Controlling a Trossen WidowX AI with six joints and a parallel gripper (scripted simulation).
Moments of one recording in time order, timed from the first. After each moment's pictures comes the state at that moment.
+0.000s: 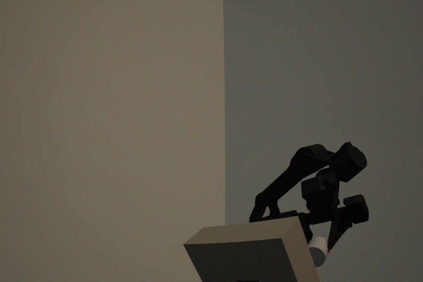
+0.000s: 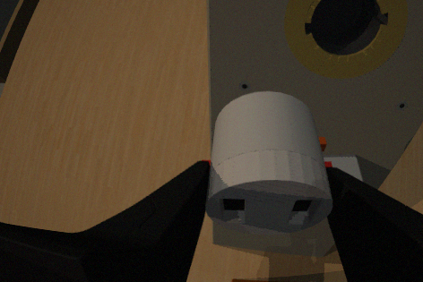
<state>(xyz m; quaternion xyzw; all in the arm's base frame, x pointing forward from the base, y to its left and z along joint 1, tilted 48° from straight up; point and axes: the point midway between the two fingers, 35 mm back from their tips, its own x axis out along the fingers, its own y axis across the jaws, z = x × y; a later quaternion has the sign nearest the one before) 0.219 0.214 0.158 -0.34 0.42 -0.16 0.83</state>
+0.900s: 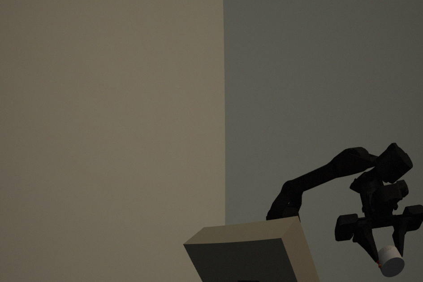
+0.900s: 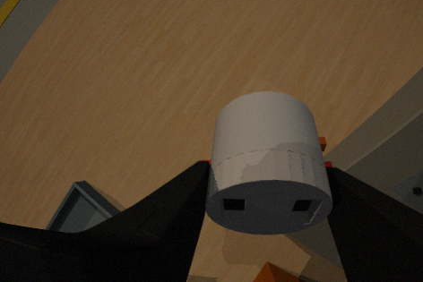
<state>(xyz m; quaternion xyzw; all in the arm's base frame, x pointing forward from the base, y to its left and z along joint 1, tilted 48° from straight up) 0.180 0.275 0.046 -0.45 0.53 0.00 0.72</state>
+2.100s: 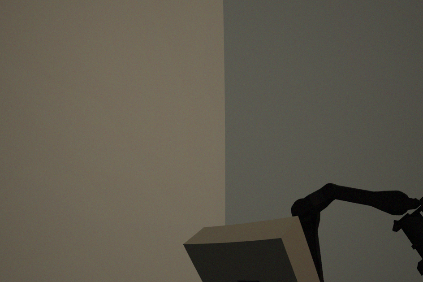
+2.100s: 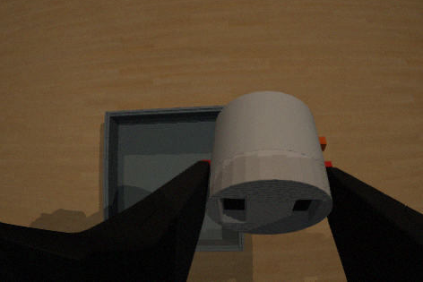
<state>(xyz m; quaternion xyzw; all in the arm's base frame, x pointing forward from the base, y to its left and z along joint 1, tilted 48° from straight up) 0.027 0.289 -0.108 -0.56 0.56 0.37 0.48</state>
